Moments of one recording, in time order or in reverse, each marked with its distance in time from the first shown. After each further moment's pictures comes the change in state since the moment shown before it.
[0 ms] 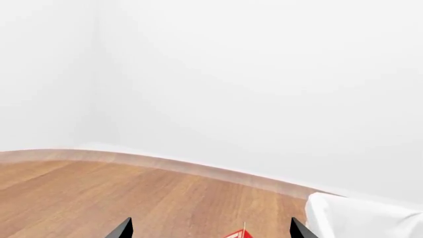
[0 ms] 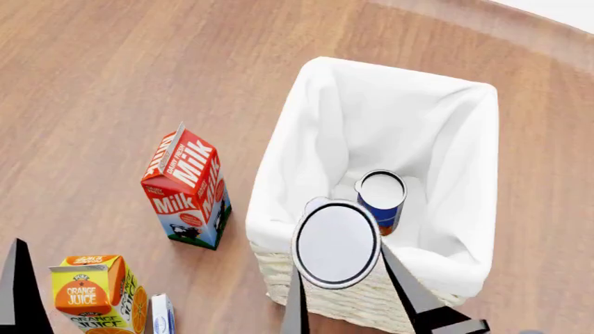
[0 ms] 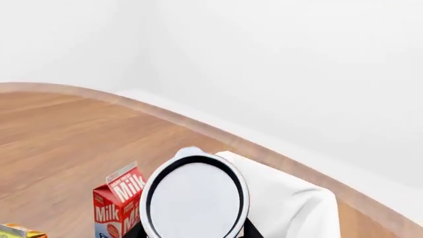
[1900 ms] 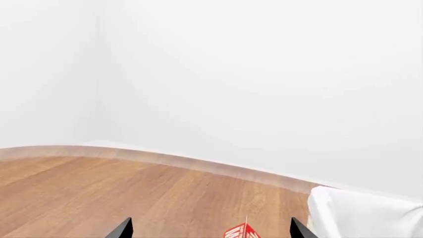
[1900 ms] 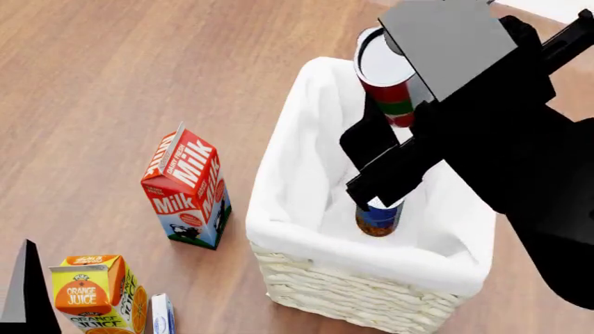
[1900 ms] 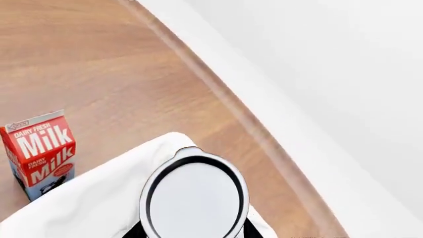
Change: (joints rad) left arm -0.016 0.002 0.021 -0.034 0.003 0.005 -0.003; right arm 0.844 -0.113 0.084 0.687 0.513 0.667 -0.742
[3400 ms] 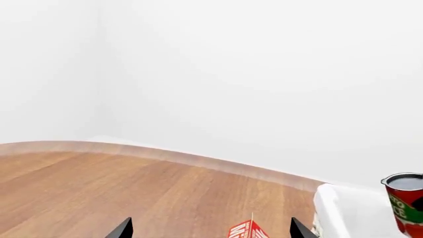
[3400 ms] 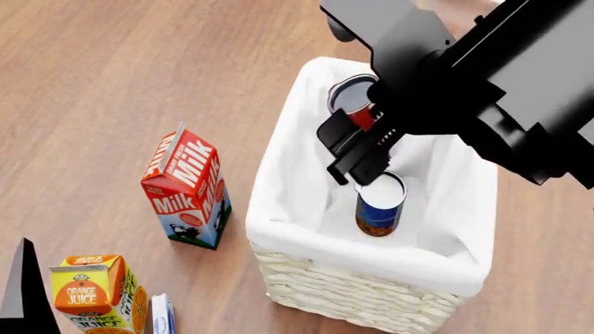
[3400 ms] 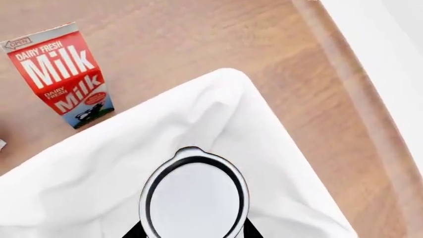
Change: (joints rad) left arm -0.002 -0.006 -0.007 -0.033 -0.019 0.024 0.000; right arm 0.122 -0.419 -0.269 0.700 -0.279 0.108 -0.602
